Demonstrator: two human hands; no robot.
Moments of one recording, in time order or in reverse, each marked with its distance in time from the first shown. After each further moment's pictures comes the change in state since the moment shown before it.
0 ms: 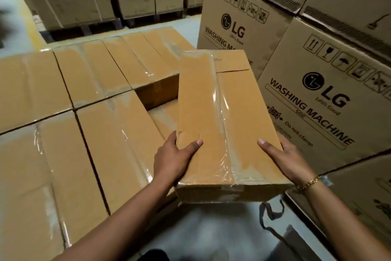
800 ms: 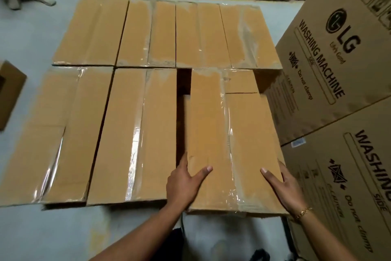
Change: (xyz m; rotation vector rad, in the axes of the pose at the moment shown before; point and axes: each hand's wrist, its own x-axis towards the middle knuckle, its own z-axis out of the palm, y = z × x) left_hand 0.075 -0.060 0.138 -0.008 0.340 -0.386; right_hand 0.261 0.090 0.042 -0.135 -0.431 -0.079
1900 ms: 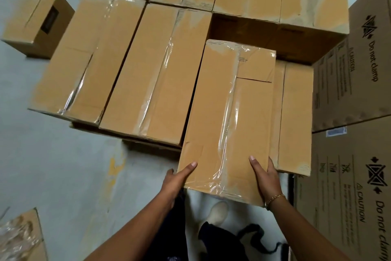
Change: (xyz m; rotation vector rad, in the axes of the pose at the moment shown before) left_hand -0.085 -0.132 0.086 -0.598 -0.026 -0.851; right_hand 0.002 0.085 0.076 0.152 -0.136 0.144
